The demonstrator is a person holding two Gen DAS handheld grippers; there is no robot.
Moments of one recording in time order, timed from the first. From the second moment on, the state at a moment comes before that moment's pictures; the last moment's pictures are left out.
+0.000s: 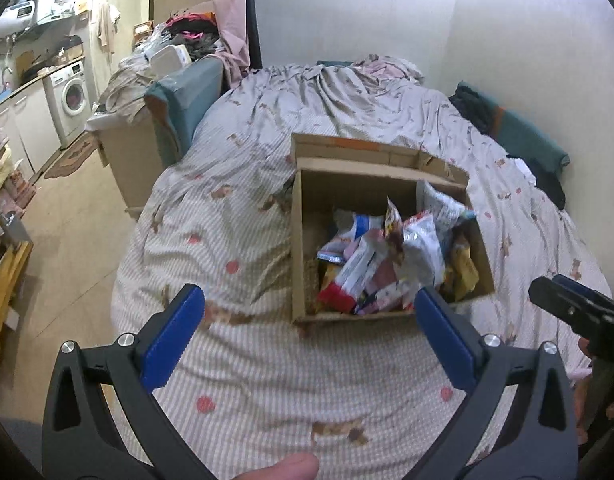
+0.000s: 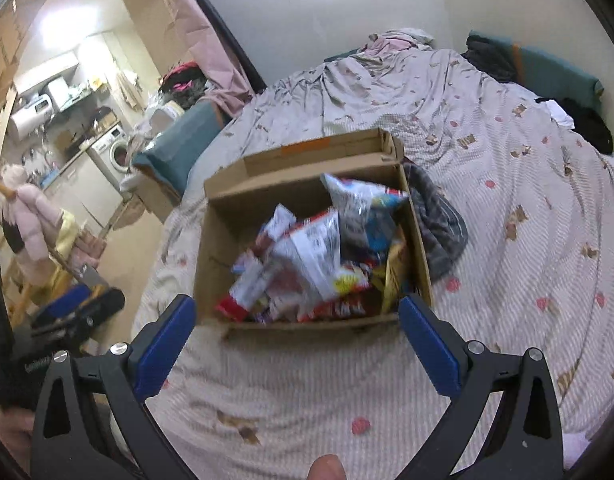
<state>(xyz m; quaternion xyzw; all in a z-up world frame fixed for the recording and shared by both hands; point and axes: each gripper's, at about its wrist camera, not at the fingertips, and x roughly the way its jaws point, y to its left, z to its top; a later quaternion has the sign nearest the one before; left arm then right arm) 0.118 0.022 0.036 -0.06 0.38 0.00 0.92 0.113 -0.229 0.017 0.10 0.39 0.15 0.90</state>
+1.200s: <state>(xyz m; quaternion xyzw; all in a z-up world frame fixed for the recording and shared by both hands) 0.109 0.017 -0.011 -0.04 0.39 0.03 0.92 0.098 -0.203 -0.024 0.04 0.37 0.10 0.92</state>
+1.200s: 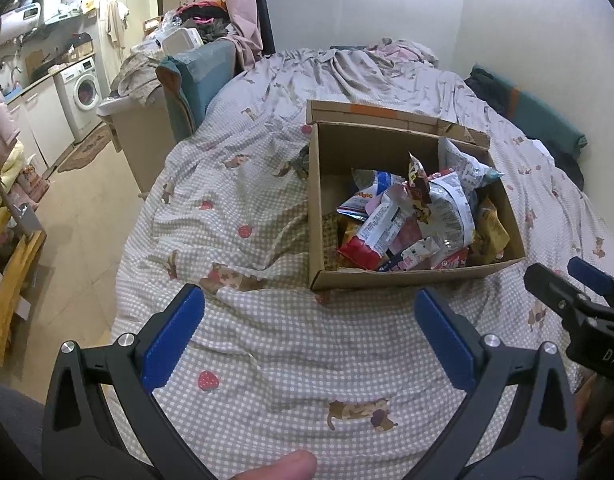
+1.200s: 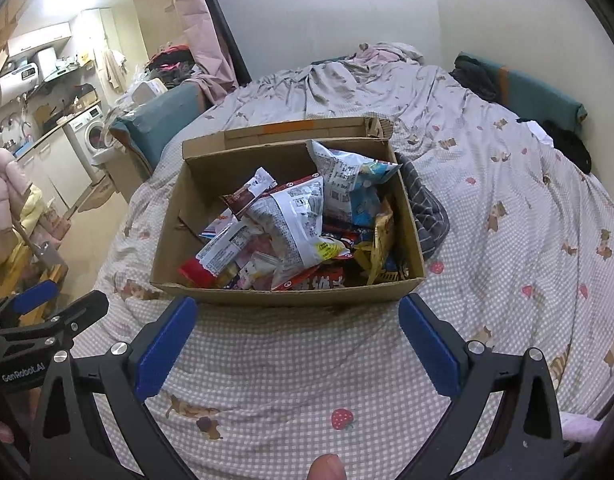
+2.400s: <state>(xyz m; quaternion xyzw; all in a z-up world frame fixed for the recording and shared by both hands) 0.106 0.021 -0.010 -0.04 0.39 0.03 0.92 0.095 -0.207 -0.022 0.04 0.37 0.09 0.92</state>
